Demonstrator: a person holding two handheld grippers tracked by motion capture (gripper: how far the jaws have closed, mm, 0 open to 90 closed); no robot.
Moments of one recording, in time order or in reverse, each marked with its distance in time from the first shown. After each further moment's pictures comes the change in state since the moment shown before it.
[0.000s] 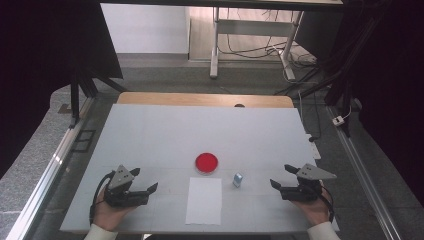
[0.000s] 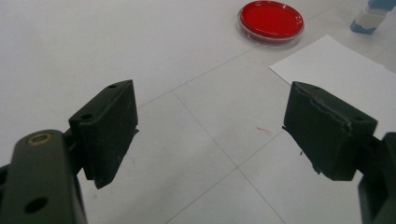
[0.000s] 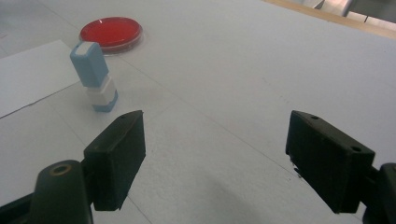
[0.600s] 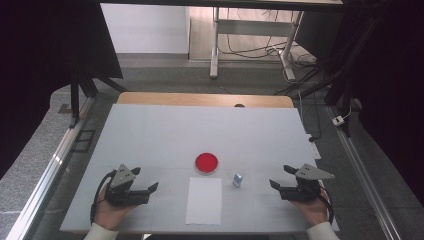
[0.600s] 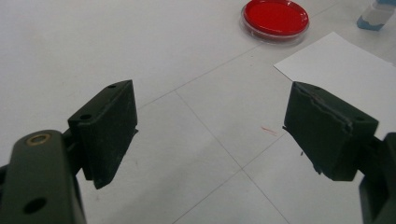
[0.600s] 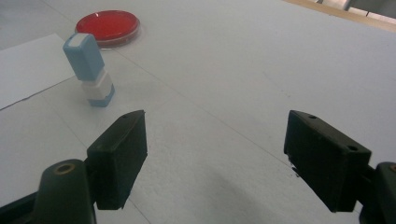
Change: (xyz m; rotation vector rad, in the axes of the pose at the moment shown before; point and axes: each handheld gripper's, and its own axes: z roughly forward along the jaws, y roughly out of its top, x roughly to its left) left arm 0.001 0.001 0.005 0.017 0.004 0.006; right arm 0.000 -0.003 0.004 0.015 0.000 0.001
